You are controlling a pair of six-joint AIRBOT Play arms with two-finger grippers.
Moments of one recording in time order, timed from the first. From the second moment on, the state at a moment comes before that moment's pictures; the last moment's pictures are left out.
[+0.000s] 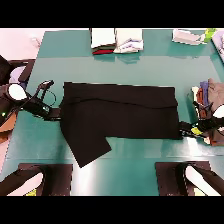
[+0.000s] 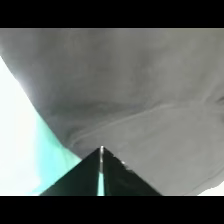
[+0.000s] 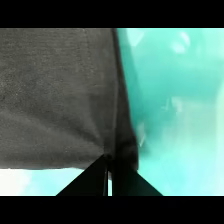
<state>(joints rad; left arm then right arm) -0.07 -1.04 0.87 1.29 -1.31 -1.47 -0.33 -0.94 0.58 -1.40 1.29 1.53</state>
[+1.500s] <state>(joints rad) -0.26 -0.95 0.53 1.29 -1.16 -1.67 -0.19 -0.93 0.56 -1.39 1.23 1.53</state>
